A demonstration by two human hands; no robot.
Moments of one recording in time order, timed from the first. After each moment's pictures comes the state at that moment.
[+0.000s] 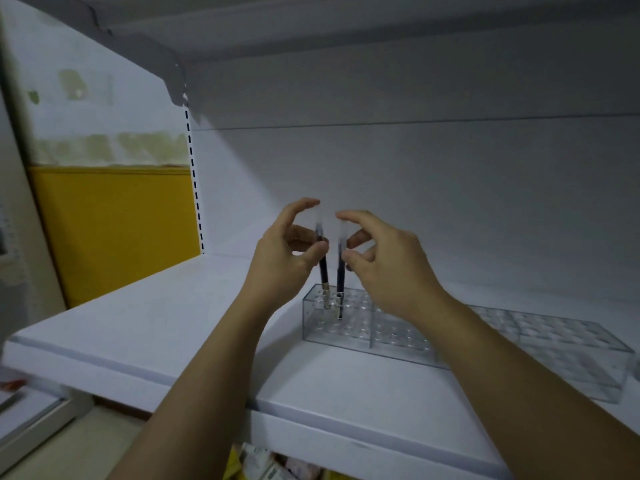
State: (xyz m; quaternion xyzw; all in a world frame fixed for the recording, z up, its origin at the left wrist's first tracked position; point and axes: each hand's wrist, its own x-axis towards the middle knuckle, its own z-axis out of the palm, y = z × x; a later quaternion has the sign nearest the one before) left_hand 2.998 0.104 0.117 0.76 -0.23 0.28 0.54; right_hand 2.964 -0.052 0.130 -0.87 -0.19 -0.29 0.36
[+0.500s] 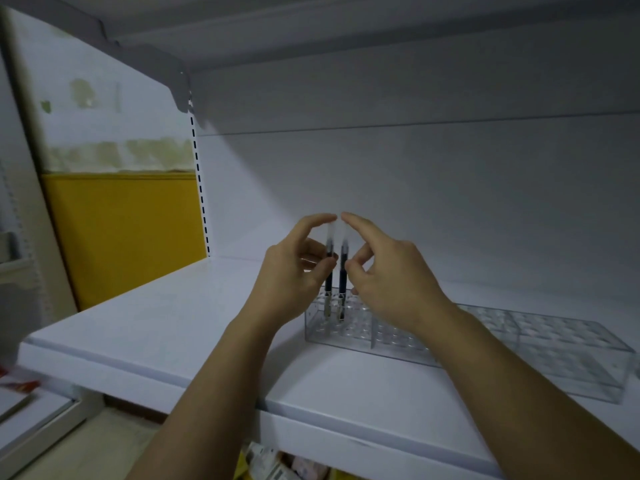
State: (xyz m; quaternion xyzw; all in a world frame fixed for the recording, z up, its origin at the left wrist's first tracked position) left_hand 2.988 0.102 0.107 0.81 -0.26 0.30 0.44; right_hand 2.947 -0.053 0.129 -0.89 -0.17 -0.25 0.33
